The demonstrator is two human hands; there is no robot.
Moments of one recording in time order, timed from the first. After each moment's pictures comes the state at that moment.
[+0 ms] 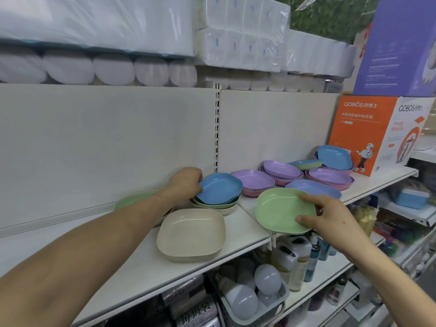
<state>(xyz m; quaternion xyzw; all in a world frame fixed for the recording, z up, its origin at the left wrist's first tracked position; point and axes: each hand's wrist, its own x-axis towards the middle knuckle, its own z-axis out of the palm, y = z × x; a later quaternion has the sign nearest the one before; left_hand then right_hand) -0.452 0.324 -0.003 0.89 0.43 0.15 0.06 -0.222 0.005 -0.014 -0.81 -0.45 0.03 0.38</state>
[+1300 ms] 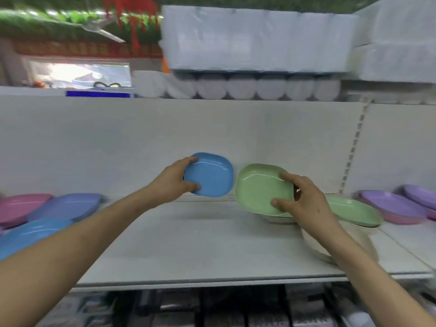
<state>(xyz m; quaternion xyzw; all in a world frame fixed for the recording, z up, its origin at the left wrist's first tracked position) -0.845 0.248 0.053 0.76 0.52 0.33 0.21 -0.517 0.156 0.023 -0.60 -0.64 0.10 0.47</state>
